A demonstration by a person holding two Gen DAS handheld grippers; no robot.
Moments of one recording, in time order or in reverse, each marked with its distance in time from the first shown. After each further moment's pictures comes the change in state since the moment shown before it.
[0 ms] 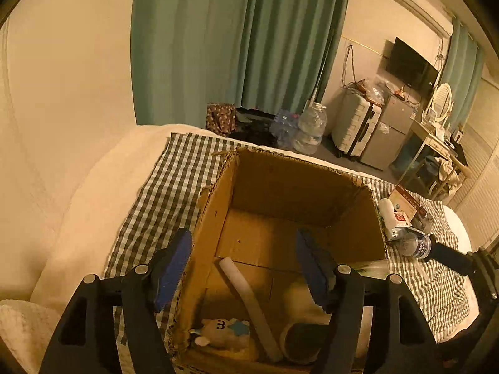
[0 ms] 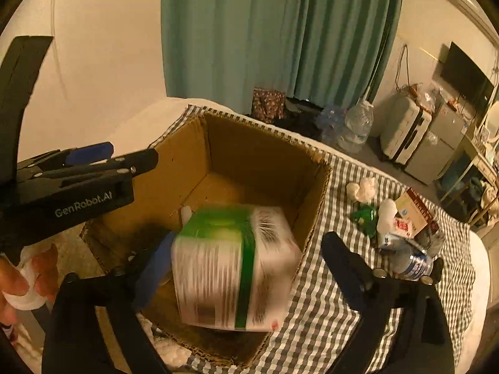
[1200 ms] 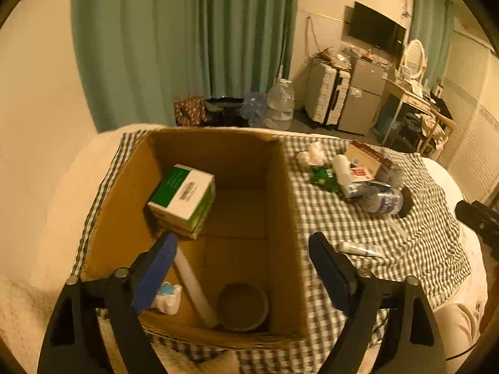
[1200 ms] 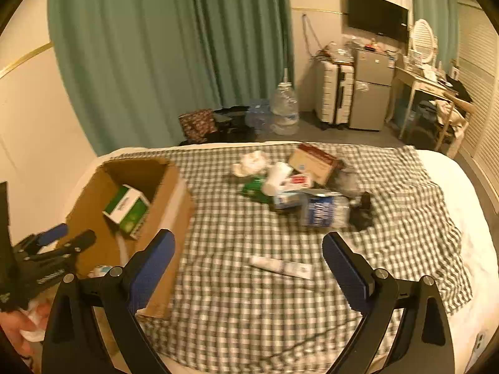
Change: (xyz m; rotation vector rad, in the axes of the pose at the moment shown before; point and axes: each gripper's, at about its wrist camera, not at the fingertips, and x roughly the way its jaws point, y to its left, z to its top) left arm -0.035 -0.134 -0.042 0.189 0.046 -0.030; right arm -0.093 -0.189 -0.080 0.408 -0.066 -0.124
